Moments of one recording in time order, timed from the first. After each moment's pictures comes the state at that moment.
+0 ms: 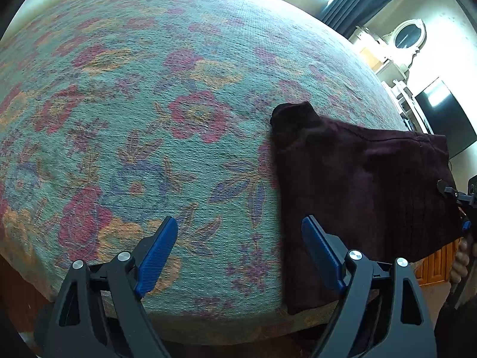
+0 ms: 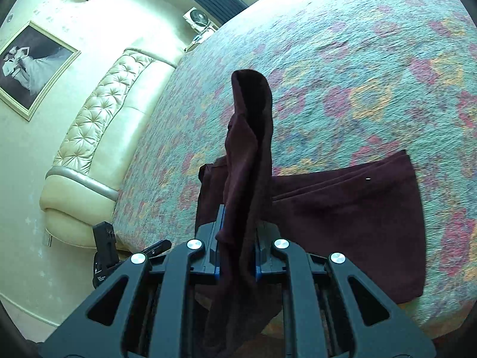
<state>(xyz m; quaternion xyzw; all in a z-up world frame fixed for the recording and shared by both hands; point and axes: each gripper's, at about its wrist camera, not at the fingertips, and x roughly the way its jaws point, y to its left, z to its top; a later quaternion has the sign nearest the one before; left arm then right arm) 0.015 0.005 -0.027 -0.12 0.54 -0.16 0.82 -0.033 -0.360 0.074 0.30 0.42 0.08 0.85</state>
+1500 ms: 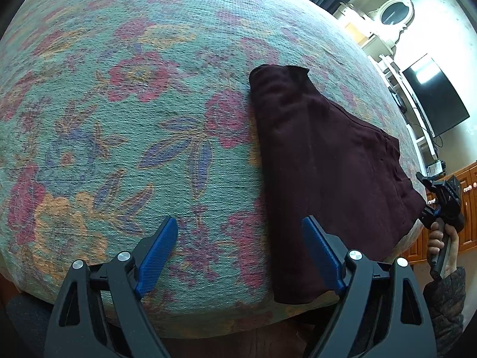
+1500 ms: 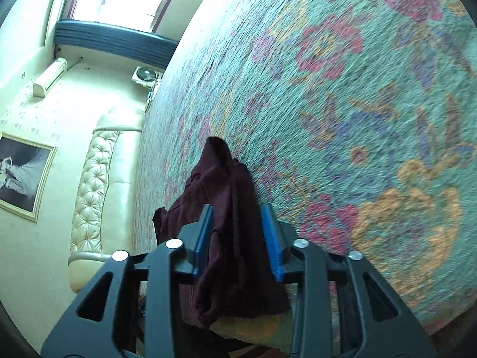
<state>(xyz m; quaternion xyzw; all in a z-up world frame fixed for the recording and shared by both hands) 0.008 -0.046 -0.050 -0.11 0.57 -0.22 0.78 -0.117 -0.531 -0.005 0.49 0.35 -0.01 0.80</state>
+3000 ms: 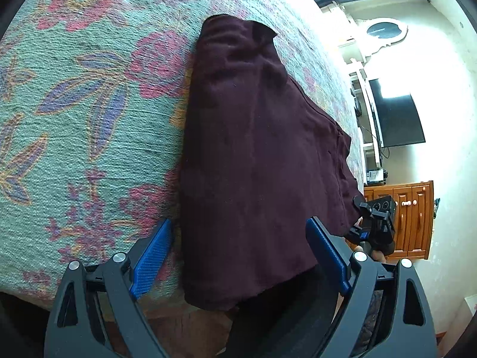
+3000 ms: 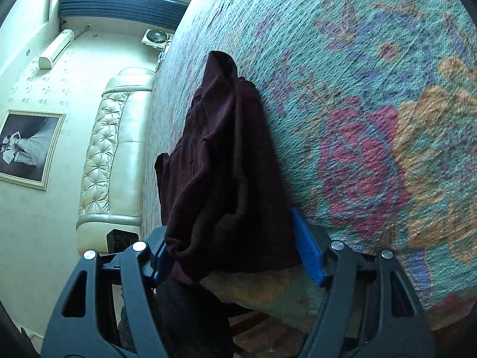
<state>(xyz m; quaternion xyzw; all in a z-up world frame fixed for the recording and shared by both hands) 0.017 -0.076 -0.073 -0.25 0.63 -0.31 0.67 -0.100 -0.474 -0.043 0.46 0.43 0.08 0.77</state>
